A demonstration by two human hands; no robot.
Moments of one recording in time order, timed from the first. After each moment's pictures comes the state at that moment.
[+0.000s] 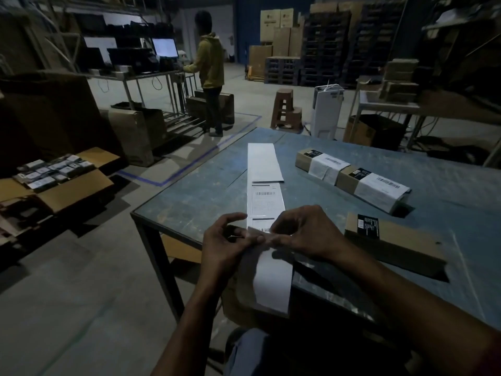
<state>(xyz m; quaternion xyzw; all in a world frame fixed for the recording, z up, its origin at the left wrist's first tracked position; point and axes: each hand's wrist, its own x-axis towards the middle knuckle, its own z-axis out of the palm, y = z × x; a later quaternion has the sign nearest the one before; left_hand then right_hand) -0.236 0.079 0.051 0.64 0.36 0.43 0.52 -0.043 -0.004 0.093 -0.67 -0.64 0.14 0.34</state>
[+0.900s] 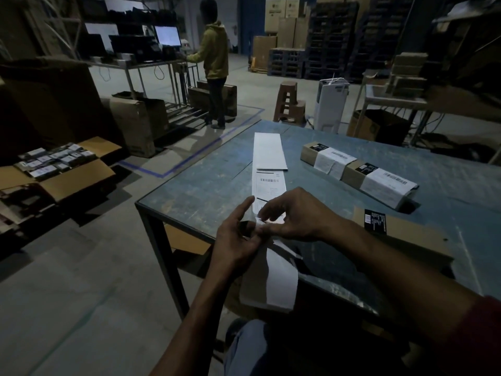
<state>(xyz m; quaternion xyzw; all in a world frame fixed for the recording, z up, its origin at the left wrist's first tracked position) -0.233 0.084 0.039 0.71 0.32 0.40 0.48 -0.054 0.028 0.113 -0.66 -0.71 0.11 0.23</state>
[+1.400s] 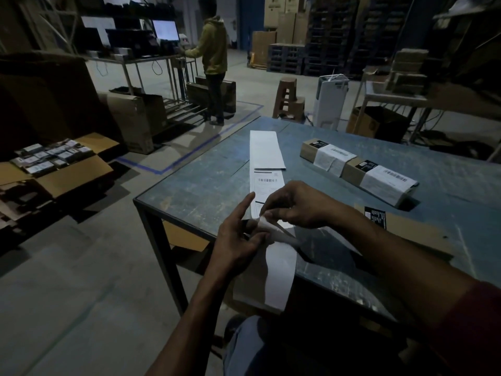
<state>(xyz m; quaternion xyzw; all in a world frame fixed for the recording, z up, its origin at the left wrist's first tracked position) -0.233 0.087 0.035 0.73 0.29 0.37 0.48 -0.041 0.040 0.124 -0.65 -0.70 0.21 0.21</state>
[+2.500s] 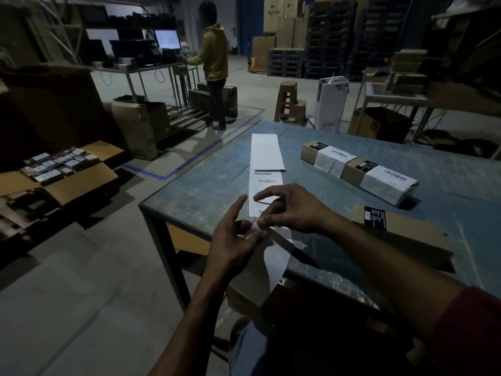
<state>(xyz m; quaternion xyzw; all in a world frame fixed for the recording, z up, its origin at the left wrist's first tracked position) -0.243 0.084 0.040 0.73 0.33 0.39 0.46 -0.059 0.031 0.114 -0.64 -0.62 0.30 0.35</state>
